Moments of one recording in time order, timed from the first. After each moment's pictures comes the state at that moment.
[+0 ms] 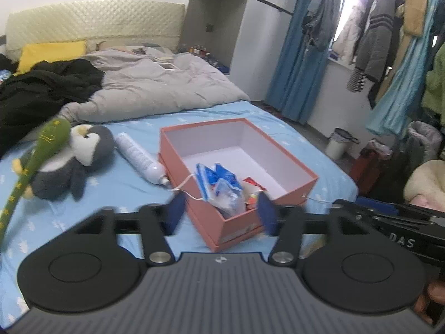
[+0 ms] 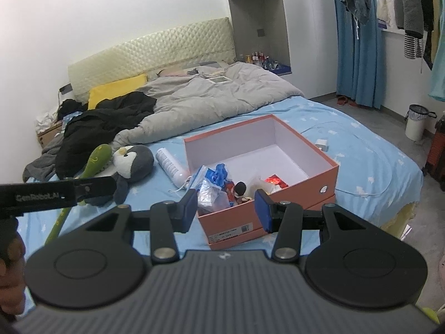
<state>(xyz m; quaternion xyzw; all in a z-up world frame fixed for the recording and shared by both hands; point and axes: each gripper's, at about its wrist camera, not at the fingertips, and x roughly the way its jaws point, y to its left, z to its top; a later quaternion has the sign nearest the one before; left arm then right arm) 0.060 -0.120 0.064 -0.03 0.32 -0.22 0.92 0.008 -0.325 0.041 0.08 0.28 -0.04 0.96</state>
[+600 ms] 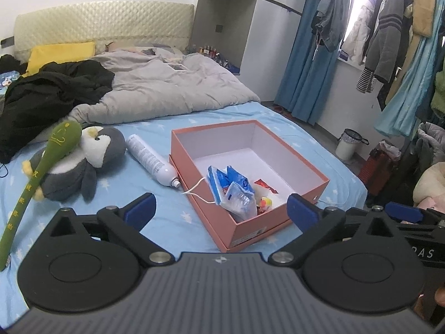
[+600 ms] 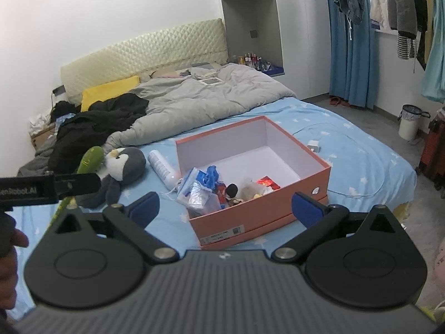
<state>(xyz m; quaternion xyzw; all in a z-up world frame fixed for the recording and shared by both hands) 0.068 -0.117 0.066 -0.03 0.32 -0.21 0.92 0.007 -0.329 0.042 0.09 0.27 -0.05 0.96</state>
